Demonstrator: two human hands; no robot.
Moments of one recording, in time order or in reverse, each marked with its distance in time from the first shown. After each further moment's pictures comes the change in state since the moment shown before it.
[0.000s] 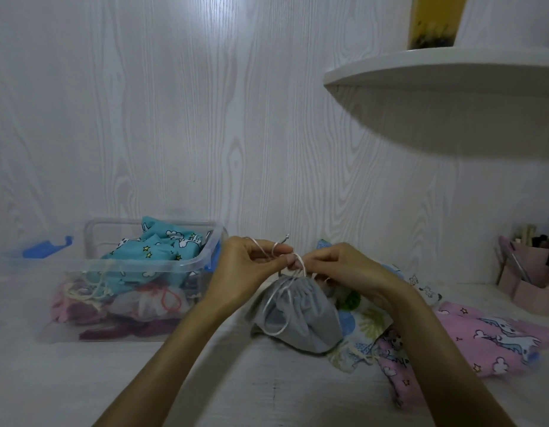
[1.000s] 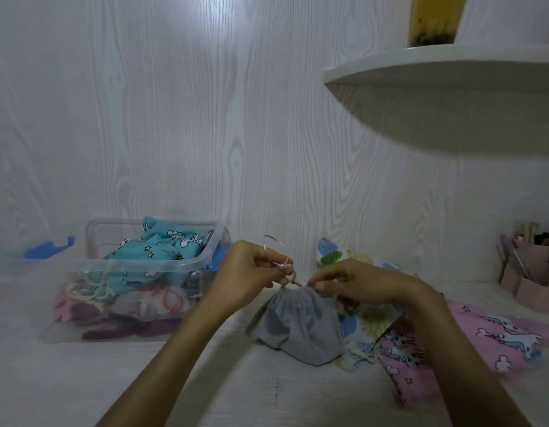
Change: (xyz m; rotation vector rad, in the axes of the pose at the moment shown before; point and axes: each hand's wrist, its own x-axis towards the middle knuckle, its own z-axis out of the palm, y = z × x) left_hand 0.004 -0.009 -0.003 0.154 -0.123 -0.134; right_hand 0.008 0.033 -0.018 -0.364 -0.233 -0.011
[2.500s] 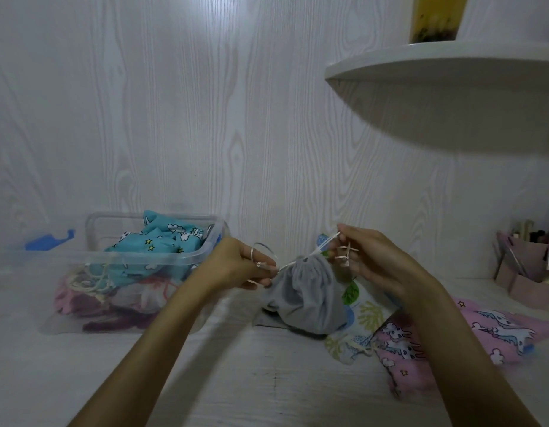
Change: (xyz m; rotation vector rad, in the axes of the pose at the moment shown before) left_hand -0.003 0.007 -0.022 0.071 -0.100 -0.252; right_hand -0.005 -0.015 -0.008 0.996 0.405 -0.011
